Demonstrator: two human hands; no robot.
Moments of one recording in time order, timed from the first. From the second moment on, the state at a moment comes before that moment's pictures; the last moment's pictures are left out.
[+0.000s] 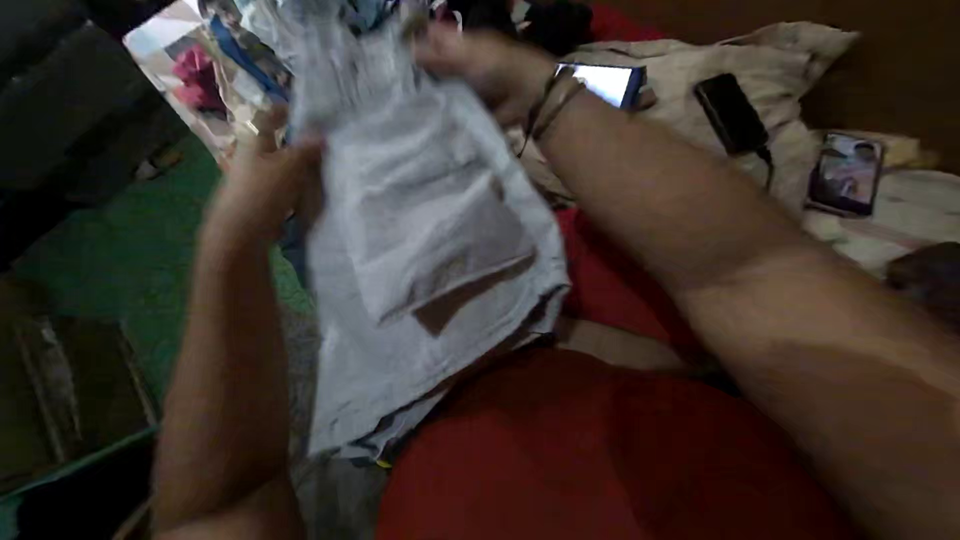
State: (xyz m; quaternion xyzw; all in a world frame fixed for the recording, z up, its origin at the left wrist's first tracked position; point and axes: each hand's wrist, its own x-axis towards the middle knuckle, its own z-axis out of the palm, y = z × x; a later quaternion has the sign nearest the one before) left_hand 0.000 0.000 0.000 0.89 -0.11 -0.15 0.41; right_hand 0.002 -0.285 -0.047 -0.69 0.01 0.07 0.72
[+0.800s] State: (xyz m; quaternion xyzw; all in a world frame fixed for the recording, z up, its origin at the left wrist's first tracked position) left_hand -0.206 0.095 -0.139 0.96 -0.09 -0.11 0.22; right_hand -0.232 -0.249 -0.195 -0.95 -0.18 0.18 0.18
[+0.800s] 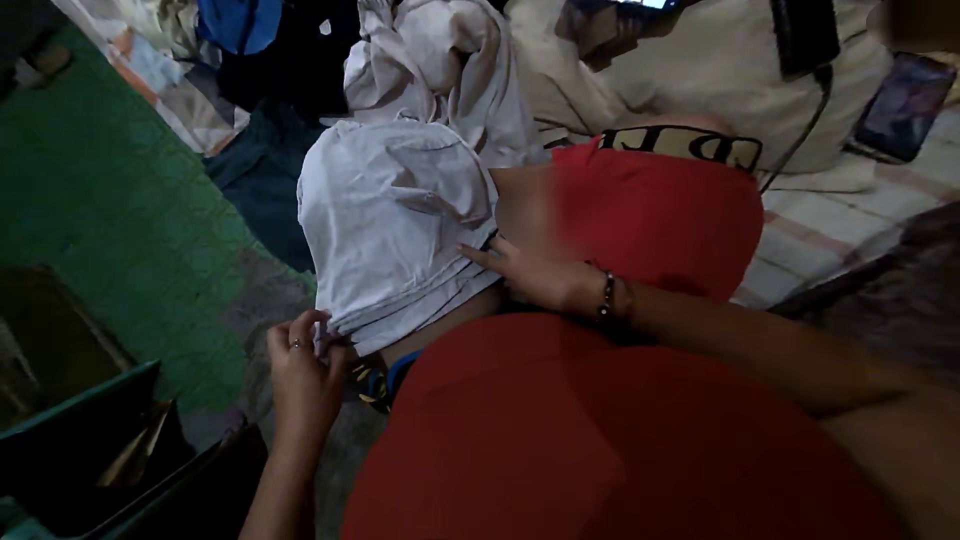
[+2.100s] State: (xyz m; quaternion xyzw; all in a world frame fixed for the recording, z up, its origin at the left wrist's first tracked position) left_hand -0.215 0.108 -0.148 0.94 -0.18 0.10 0.26; right_hand -0.228 -0.251 -0.157 -0.91 0.00 0.03 0.41
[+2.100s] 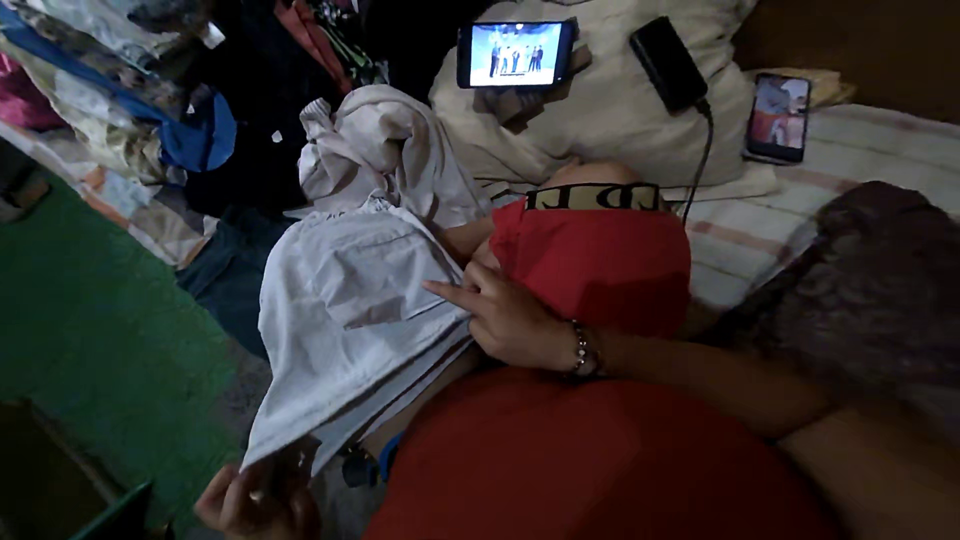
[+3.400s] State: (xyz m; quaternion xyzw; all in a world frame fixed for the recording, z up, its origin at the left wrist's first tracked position) left_hand -0.217 0.126 -0.152 0.87 -0.06 -0.03 0.48; right_hand -0.222 -0.300 -0.145 -0.76 0.06 0.14 0.63
